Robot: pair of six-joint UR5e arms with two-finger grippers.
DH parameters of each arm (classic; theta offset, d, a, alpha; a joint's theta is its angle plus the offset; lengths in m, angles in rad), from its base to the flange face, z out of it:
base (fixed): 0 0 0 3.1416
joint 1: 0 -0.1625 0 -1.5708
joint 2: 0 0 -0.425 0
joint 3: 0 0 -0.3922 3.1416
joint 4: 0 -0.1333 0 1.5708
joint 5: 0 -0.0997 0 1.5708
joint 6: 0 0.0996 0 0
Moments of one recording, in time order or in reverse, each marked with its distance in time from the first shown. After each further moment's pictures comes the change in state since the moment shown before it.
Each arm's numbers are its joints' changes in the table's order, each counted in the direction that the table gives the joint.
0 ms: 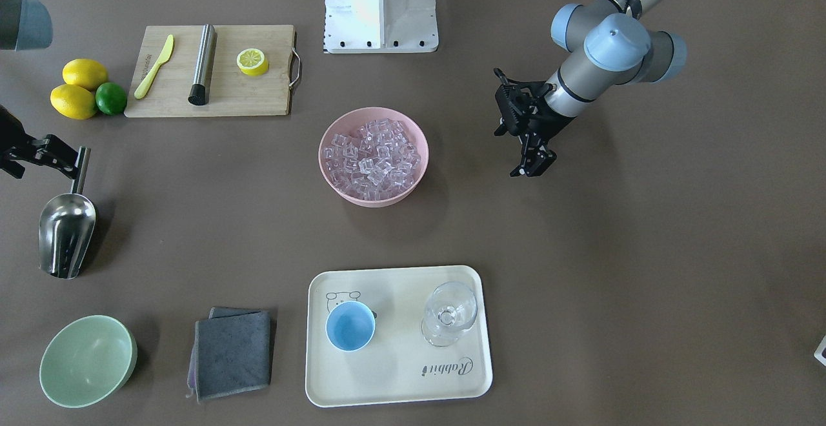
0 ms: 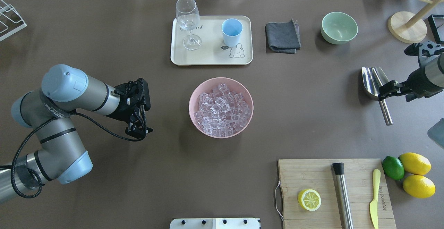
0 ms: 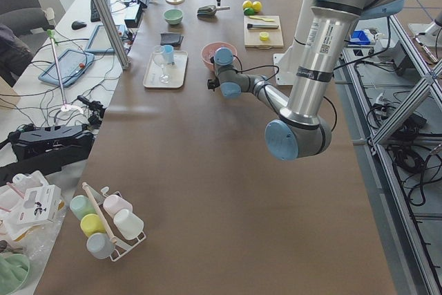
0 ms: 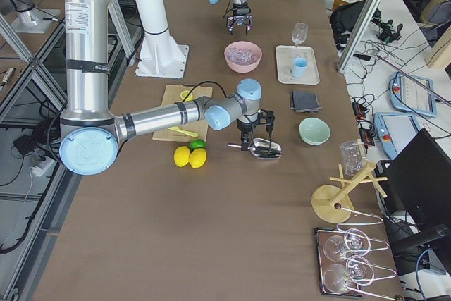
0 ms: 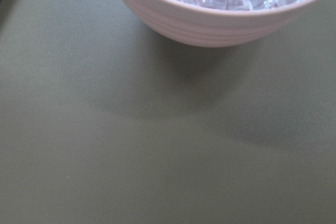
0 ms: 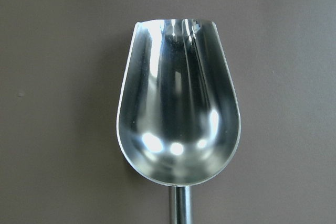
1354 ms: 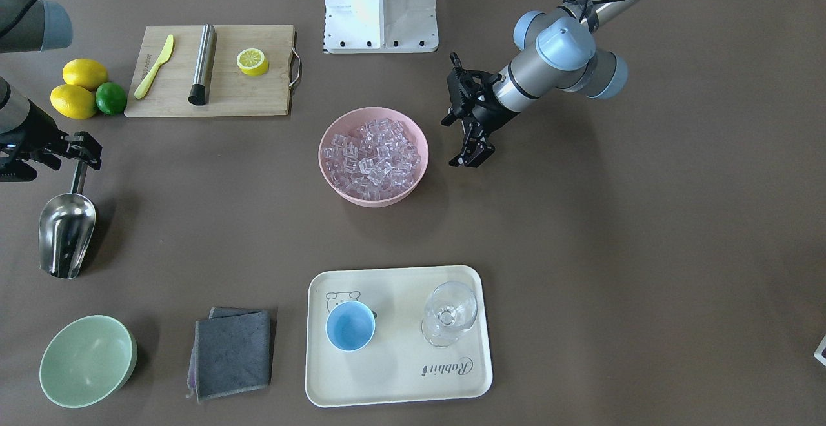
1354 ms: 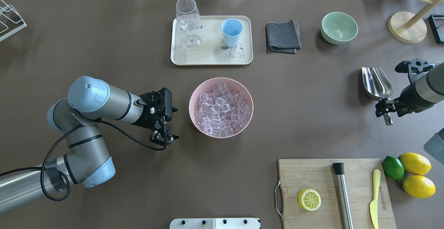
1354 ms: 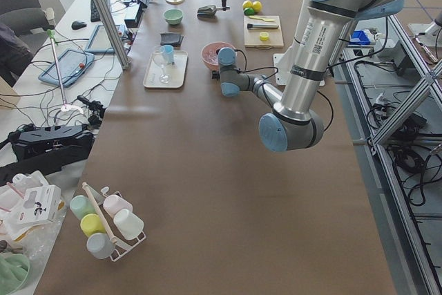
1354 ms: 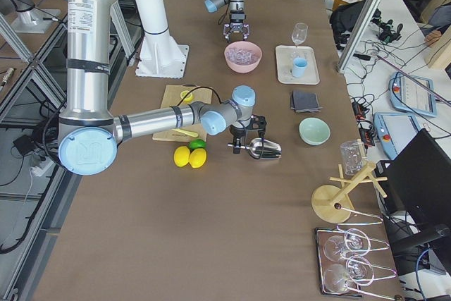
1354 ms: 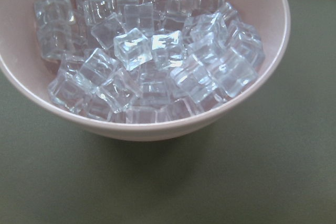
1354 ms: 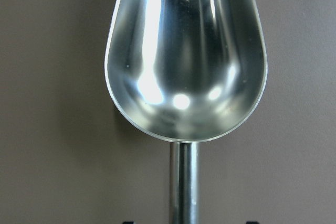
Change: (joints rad) left arm -0.057 -0.092 0.117 0.212 -0.001 0.030; right arm 0.066 -0.034 -0.024 -0.033 -0.004 -0.004
